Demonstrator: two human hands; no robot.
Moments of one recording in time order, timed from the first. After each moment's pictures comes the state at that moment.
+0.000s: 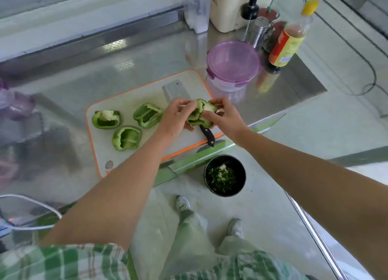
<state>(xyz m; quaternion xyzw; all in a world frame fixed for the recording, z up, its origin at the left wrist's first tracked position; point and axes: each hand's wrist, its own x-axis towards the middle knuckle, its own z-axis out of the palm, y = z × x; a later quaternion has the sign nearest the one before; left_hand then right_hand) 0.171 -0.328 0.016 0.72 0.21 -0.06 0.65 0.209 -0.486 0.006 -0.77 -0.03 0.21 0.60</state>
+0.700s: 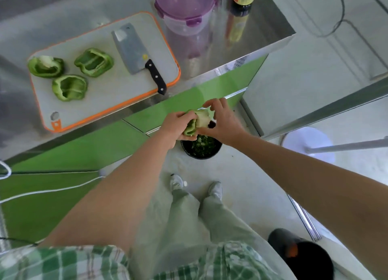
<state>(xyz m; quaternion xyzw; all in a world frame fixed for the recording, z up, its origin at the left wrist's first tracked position) 0.083 -0.487 -0.053 0.64 0.36 -0.22 0.64 0.112 -0.645 -0.067 -0.90 -0.19 0.18 0.36</state>
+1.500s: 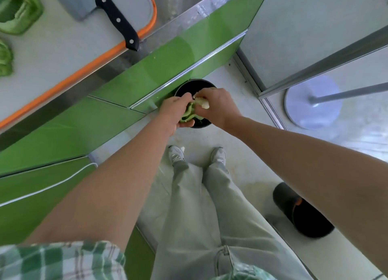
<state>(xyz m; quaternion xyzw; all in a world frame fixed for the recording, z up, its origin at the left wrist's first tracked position) 0.083 -0.487 -0.157 0.61 0.42 -0.32 0.59 0.097 -0.624 -0.163 -0.93 -0.13 0.23 0.26</state>
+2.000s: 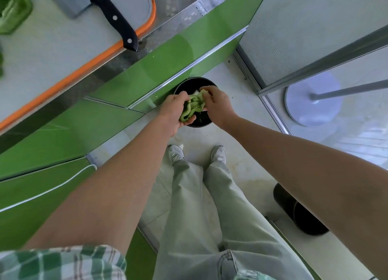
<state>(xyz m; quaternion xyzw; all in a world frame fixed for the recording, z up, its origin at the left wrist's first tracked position) 0.089 -0.483 -0.172 0.57 0.43 -0.31 0.63 0.098 -0.611 -0.191 -0.86 0.09 0.27 0.43</state>
